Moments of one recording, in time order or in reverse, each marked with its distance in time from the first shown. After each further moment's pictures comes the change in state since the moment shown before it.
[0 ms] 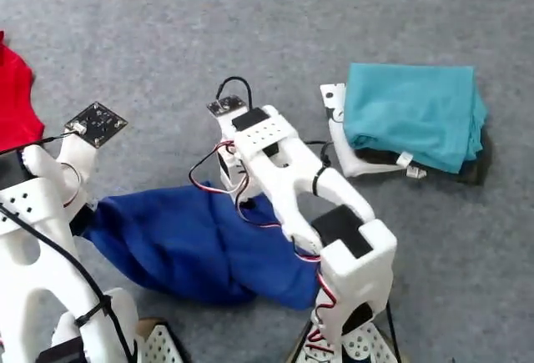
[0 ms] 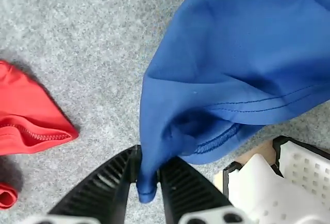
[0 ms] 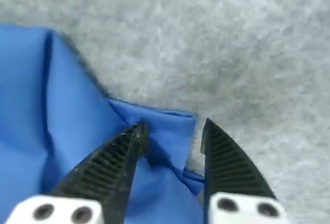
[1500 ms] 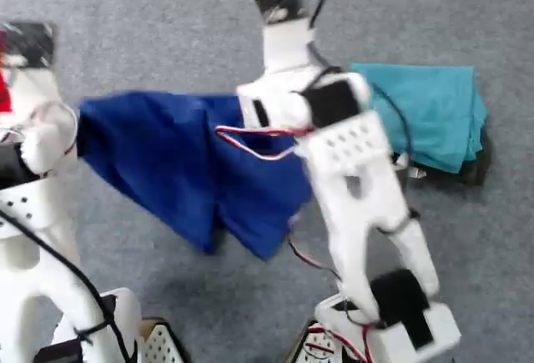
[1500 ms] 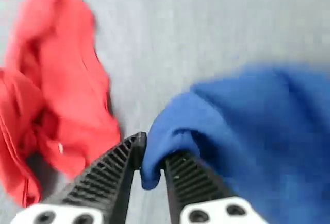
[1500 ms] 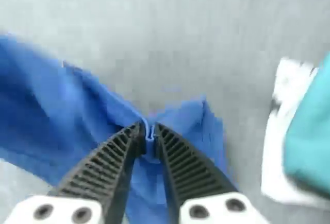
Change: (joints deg) left arm 7.6 0.0 -20.7 -20.7 46.7; right arm 6.7 -33.4 -23.7 6.8 -2.6
